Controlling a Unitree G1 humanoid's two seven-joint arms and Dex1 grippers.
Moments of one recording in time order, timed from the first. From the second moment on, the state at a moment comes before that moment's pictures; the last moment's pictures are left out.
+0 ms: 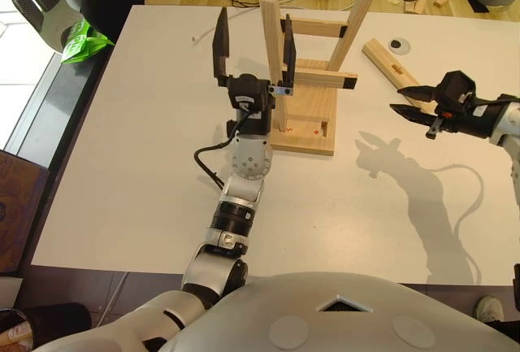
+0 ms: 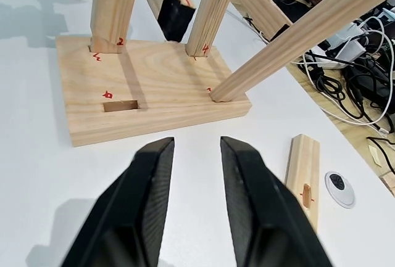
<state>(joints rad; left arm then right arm) -0.23 -0.04 -0.18 0.16 0.19 -0.68 0.17 -0.19 -0.76 0.01 -0.12 0.21 0.26 0.94</state>
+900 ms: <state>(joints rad) -0.85 0.50 0.01 -0.17 -0.57 1.13 -0.44 0.08 -0.41 0.13 -0.11 0.05 0.07 0.54</state>
